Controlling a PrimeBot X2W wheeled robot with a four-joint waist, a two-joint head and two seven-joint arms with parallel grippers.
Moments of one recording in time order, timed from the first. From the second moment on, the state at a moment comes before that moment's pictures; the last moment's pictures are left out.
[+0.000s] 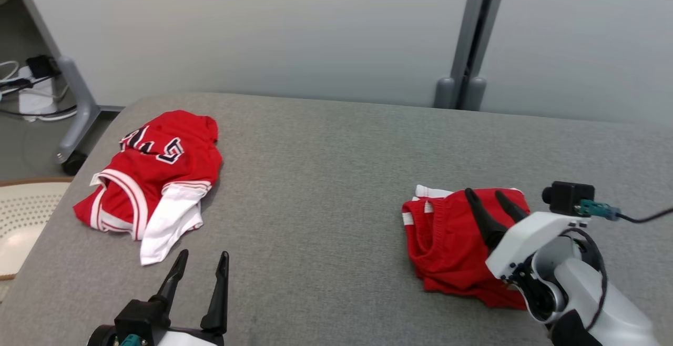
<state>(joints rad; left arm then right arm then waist) 0.04 0.05 -0.08 0.25 -0.18 -0.08 -0.26 -0.54 -0.16 0.51 0.83 0.85 0.13 -0.11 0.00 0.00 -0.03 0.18</state>
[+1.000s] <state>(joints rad) 0.08 0.05 0.07 0.19 -0.12 -0.10 -0.26 0.01 -0.19 0.16 0.14 0.42 0.13 -0.26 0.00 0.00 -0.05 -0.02</state>
